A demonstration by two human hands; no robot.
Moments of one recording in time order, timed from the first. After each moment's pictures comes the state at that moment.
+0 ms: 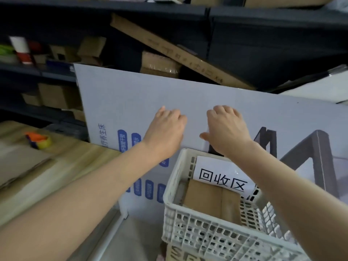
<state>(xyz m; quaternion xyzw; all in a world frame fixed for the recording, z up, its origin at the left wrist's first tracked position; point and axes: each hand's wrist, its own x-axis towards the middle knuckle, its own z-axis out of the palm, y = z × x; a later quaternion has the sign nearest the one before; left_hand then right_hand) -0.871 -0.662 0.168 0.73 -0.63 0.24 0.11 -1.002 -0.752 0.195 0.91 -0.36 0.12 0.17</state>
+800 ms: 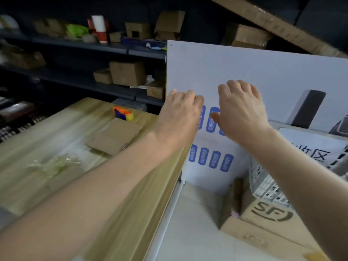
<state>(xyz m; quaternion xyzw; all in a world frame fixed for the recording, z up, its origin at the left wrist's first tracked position) -0.643 -0.321 0.167 0.75 -0.60 0.27 0.08 -0.754 -0.406 0.193 0.91 -0.35 0.16 0.16</state>
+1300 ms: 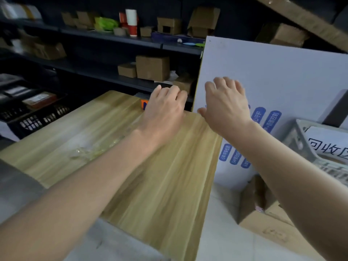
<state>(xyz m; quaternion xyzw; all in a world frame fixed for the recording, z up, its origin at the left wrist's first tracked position) -0.498 -0.151 0.146 0.79 -0.55 0.26 0.09 -0.604 -0.250 0.174 0.92 -0.32 0.17 0.17</state>
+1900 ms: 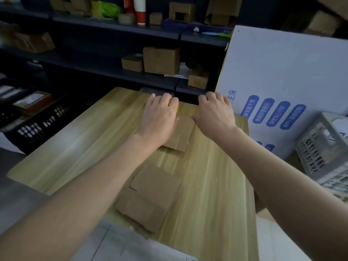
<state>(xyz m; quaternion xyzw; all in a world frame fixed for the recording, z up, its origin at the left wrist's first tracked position) -0.291 -0.102 0.103 0.78 -0.58 0.19 0.12 -0.402 -0.205 0.117 0.91 -0.37 0.12 0.10</state>
